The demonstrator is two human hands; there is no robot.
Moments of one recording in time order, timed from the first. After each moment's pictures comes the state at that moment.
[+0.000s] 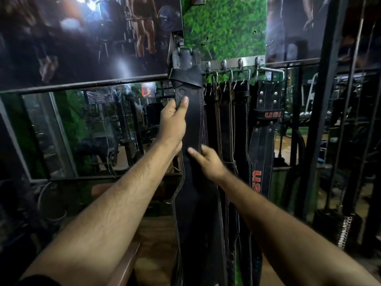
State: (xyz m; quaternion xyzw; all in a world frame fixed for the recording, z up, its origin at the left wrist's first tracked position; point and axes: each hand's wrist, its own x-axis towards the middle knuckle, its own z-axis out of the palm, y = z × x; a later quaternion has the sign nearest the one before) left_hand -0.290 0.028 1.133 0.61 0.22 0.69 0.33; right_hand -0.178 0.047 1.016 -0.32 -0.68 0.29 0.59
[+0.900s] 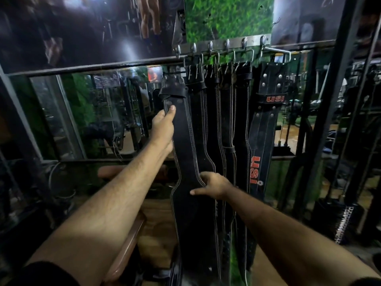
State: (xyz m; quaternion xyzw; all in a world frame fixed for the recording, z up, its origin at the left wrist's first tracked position) left_hand -0.303 0.030 1.080 0.50 0.33 0.66 0.45; right_hand -0.141 0.033 0.918 -0.58 -0.74 0.25 0.24
